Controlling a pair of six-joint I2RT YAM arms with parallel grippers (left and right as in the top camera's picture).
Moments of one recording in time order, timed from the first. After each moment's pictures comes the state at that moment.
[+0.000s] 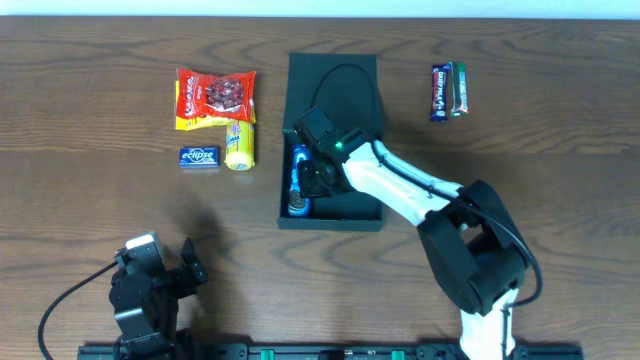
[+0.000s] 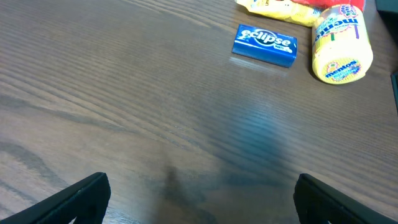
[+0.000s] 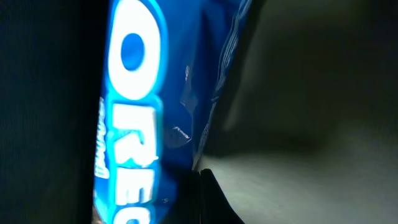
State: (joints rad) left arm 0.23 0.01 0.16 -0.73 0.02 -0.11; right arm 0.67 2.06 1.41 -0.66 -0.16 0.57
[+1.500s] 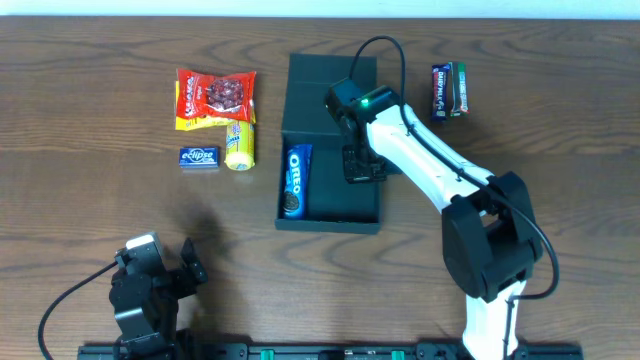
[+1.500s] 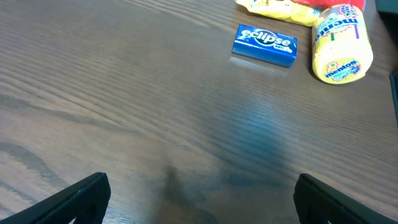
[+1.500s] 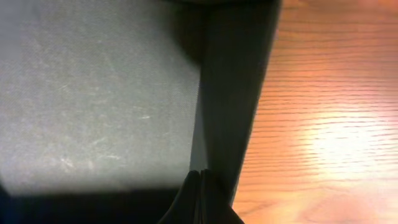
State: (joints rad) left arm 0.23 0.01 0.16 -0.73 0.02 -0.11; right arm 0.53 2.07 1.64 -1.21 0.17 0.50
